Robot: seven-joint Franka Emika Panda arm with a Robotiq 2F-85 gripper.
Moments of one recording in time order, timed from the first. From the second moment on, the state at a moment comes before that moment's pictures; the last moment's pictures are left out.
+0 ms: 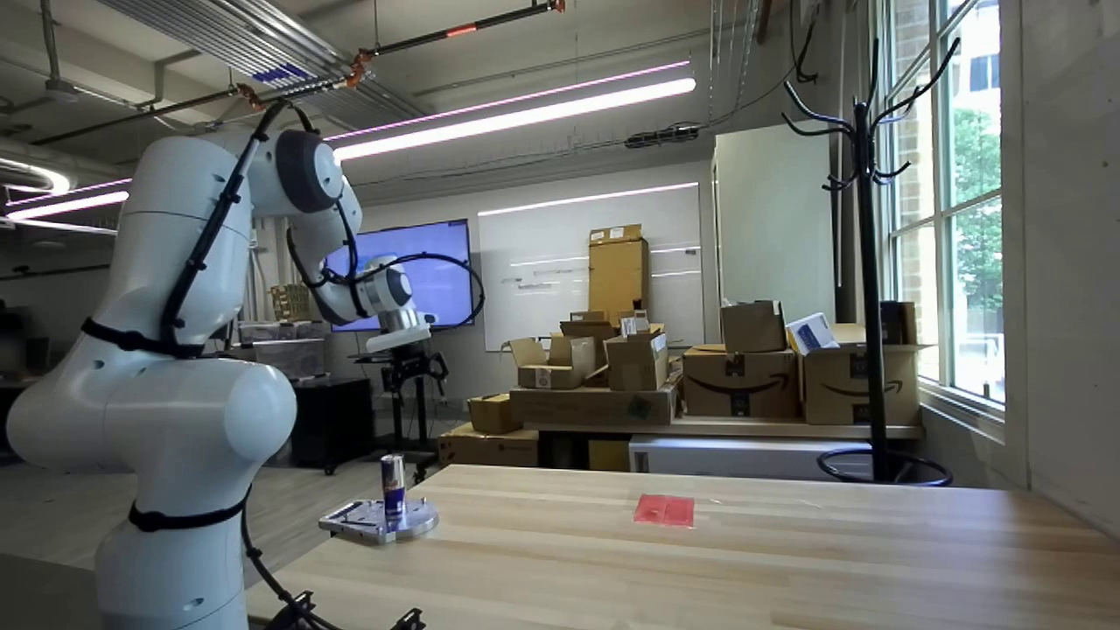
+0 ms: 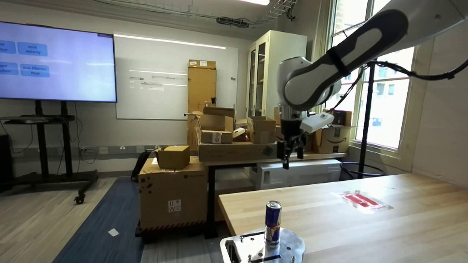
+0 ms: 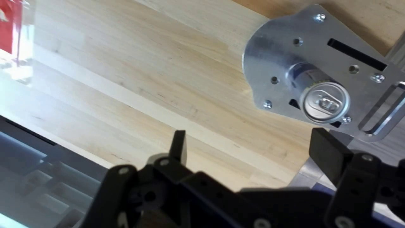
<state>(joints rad) 0.22 0.24 0.04 -1.89 -0.28 2.18 -0.06</state>
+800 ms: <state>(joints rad) -0.06 0.00 -0.11 -2.22 -0.14 2.15 -0.15</state>
